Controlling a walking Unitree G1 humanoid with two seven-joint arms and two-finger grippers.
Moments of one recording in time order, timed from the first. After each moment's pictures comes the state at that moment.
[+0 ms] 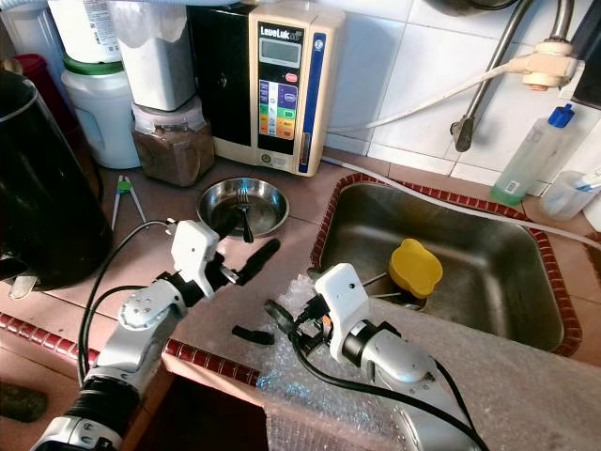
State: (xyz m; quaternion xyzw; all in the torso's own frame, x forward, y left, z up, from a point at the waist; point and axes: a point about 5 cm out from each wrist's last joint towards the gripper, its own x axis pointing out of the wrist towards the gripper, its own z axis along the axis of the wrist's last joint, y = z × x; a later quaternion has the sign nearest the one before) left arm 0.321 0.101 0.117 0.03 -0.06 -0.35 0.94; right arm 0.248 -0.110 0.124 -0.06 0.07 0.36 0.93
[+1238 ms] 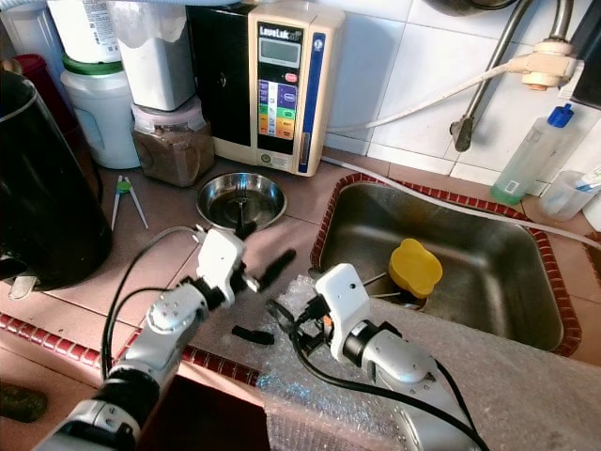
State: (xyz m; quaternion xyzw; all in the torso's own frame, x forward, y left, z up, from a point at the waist) left arm 0.331 0.081 0.106 0.07 -0.06 -0.32 0.94; right arm 0.248 -0.111 0.124 -0.06 0.07 0.35 0.93
